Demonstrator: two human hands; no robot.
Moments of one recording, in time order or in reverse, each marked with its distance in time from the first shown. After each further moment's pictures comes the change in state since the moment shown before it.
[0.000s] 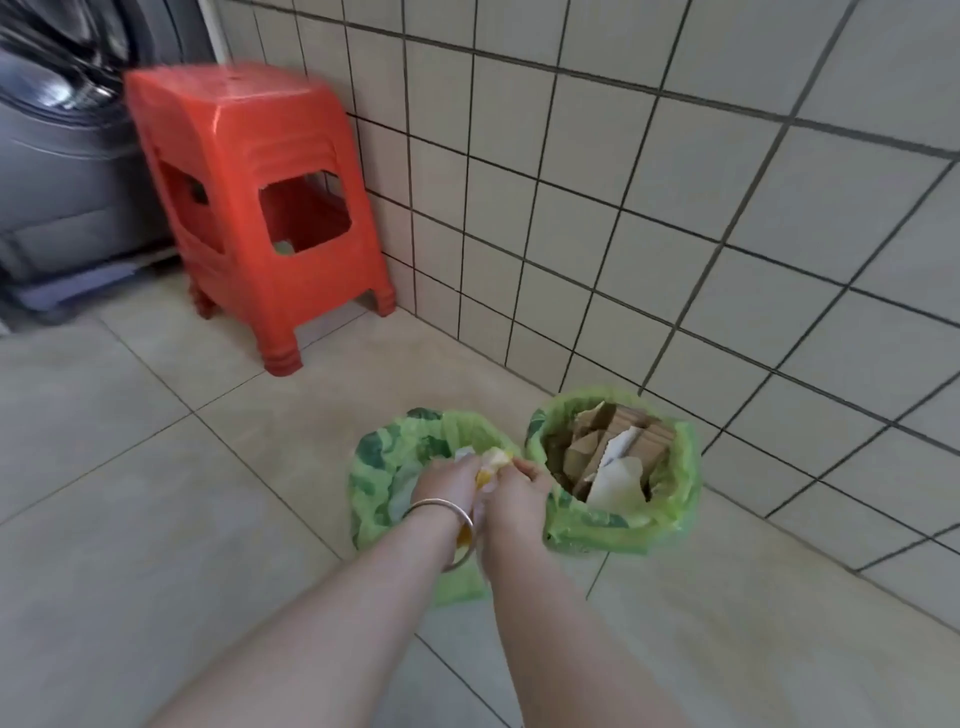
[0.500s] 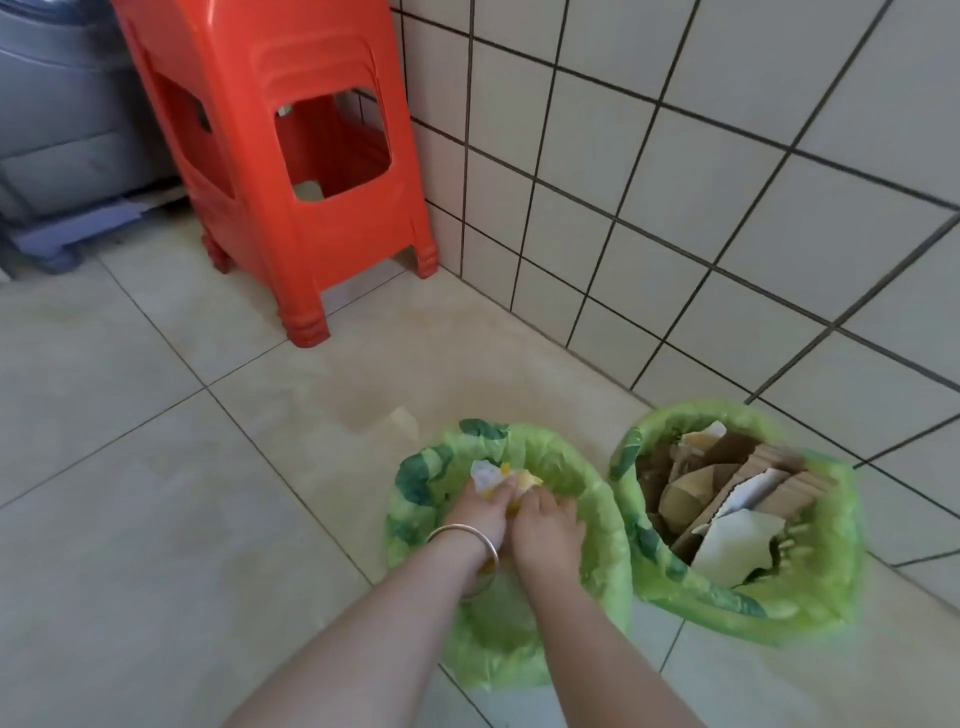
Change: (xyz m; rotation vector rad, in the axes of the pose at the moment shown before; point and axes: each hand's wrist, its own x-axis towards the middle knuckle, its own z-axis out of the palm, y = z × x) left_hand 0.139 -0.034 -0.011 0.123 -0.153 -0.092; right_hand 0.095 0.052 0.065 -0.913 -0.155 -0.149
